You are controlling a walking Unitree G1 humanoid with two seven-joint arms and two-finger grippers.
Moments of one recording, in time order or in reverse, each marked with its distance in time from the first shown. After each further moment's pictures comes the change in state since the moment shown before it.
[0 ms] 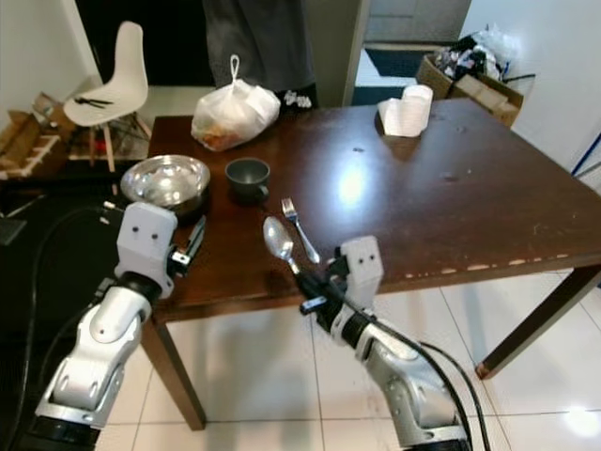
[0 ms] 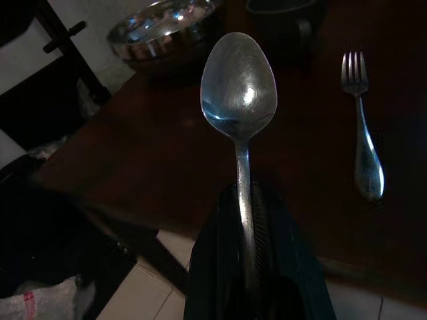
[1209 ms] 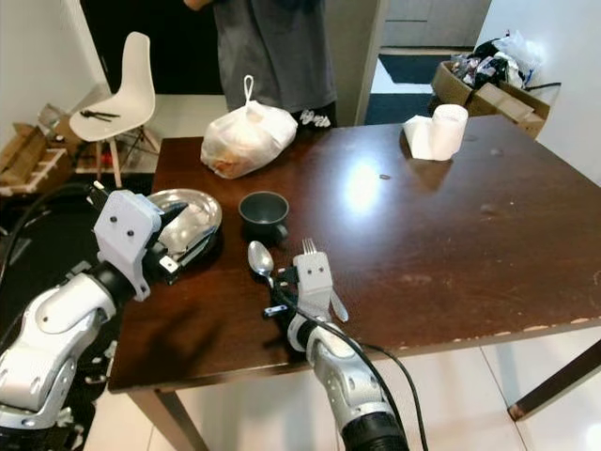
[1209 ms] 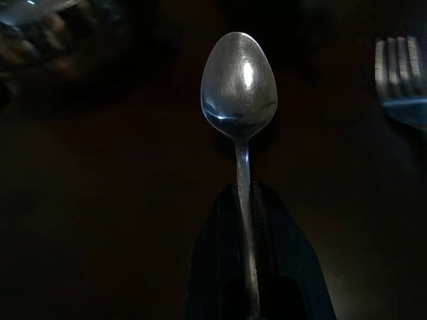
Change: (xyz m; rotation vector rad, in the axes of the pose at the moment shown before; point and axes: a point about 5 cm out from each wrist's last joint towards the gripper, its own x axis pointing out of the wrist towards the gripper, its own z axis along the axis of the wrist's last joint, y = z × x) left arm -0.015 0.021 0.036 0.034 -0.030 -0.344; right arm 0.051 0.010 -0.048 0.035 0.099 -0.174
